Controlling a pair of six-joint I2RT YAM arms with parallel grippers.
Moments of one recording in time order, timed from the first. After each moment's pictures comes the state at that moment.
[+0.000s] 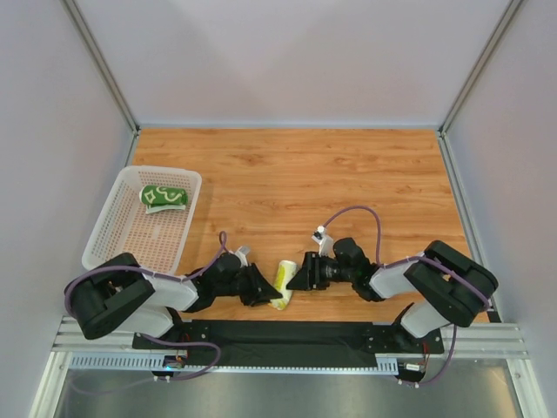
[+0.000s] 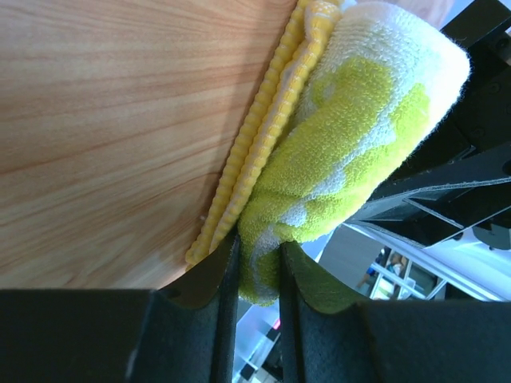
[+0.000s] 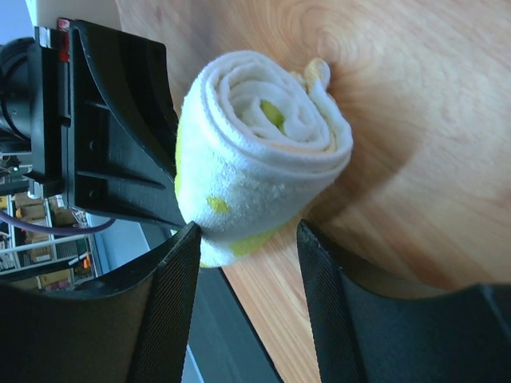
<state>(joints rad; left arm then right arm) -0.90 1.37 0.15 0.56 0.32 -1.43 0.76 1.50 0.25 0.71 -0.52 0.87</state>
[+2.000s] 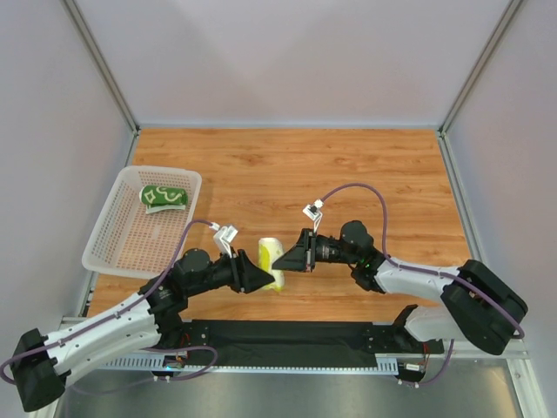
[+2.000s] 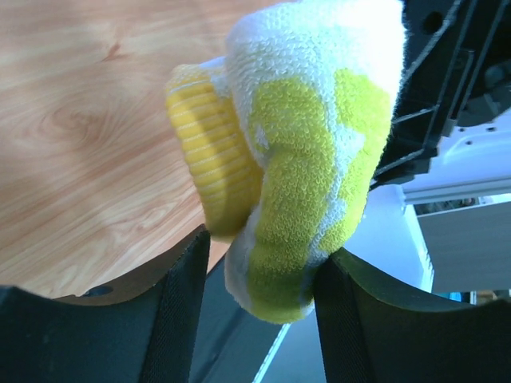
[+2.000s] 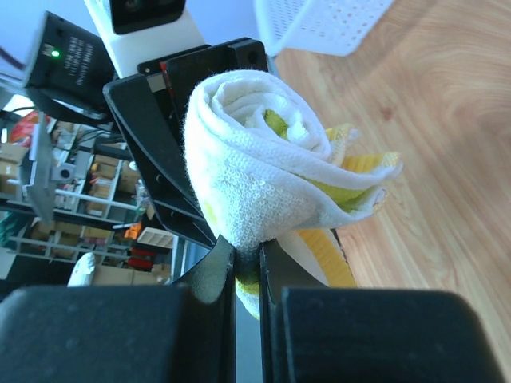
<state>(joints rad) -0.90 0.63 0.28 0.02 0.19 -0.86 0.81 1.29 0.42 0.77 -0.66 0.98</state>
